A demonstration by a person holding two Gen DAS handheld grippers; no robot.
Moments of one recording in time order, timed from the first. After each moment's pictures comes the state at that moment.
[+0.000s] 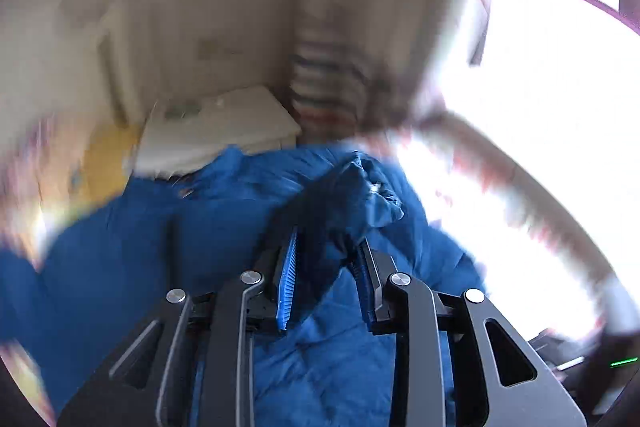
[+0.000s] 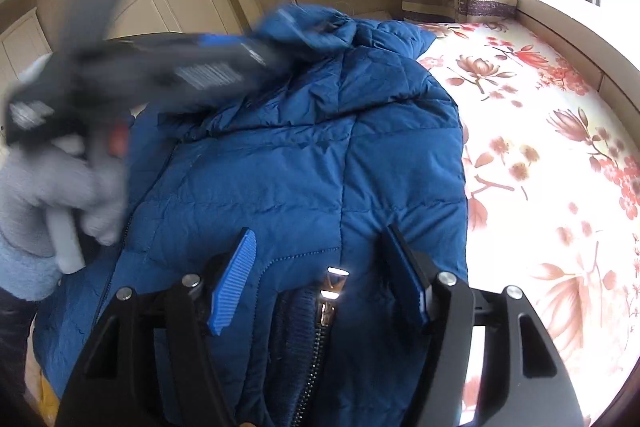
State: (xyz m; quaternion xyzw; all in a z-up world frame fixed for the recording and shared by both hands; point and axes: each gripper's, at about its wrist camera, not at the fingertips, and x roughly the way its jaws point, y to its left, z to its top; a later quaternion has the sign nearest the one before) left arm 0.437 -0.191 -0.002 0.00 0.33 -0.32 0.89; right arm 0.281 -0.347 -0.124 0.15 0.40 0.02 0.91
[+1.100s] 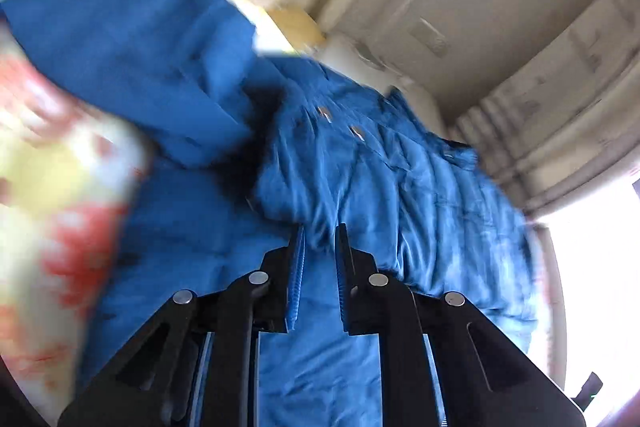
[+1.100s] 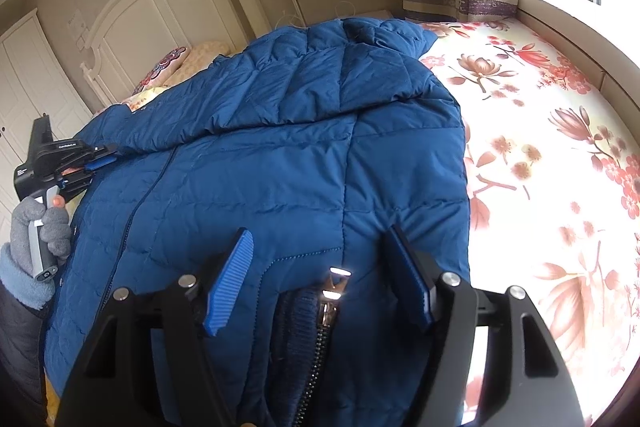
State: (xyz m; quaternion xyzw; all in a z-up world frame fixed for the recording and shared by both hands) left arm 0.455 0.013 -0.079 -0.20 0.42 -0.07 0.88; right arm 0.284 -0.346 -0.127 0.15 0.39 0.01 0.91
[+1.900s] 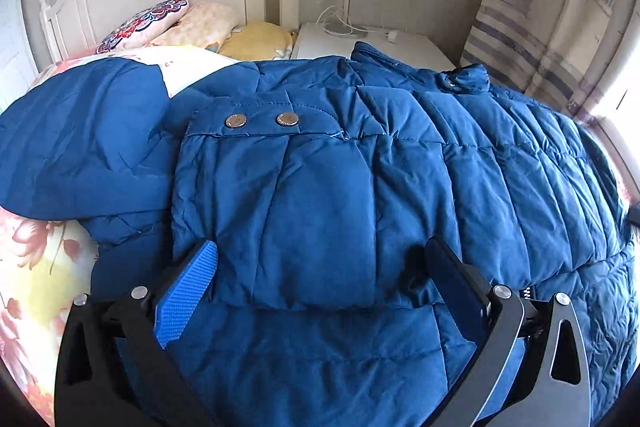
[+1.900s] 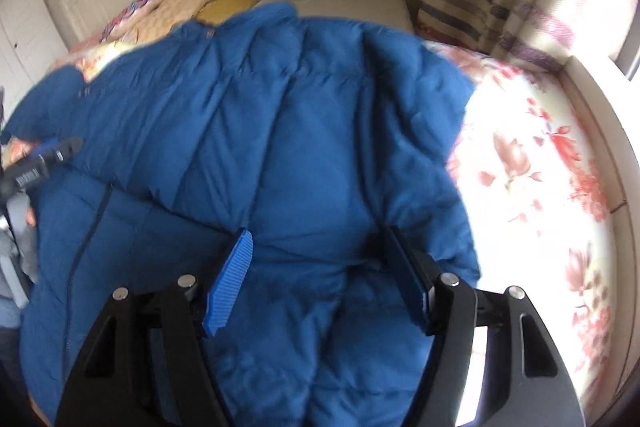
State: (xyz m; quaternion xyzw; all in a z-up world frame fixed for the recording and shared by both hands) left arm 0.495 -0.070 -0.106 0.00 0.43 -0.09 0.90; right arm 0.406 -0.337 -0.093 0.03 0.48 -0.02 0.88
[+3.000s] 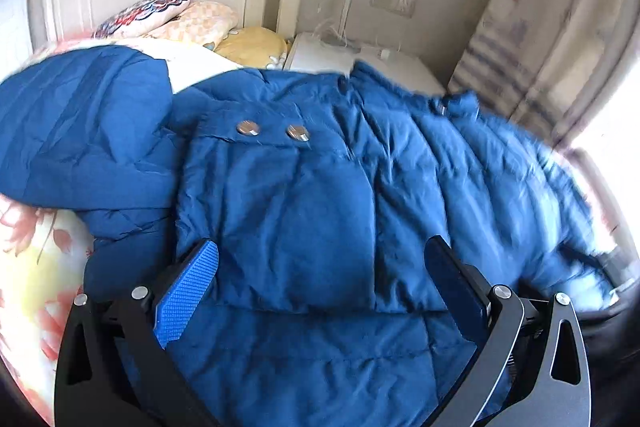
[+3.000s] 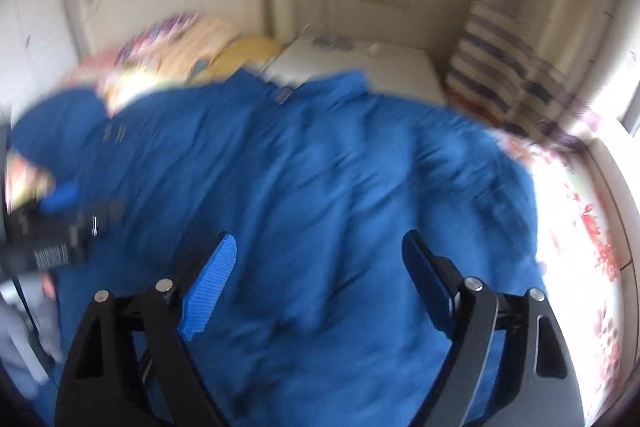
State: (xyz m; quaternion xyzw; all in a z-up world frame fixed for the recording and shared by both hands) left arm 0.487 -0.040 -0.095 -0.08 0.41 -0.11 0.90; right arm 0.451 -0.240 -0.085 -0.02 0.42 -0.01 0.91
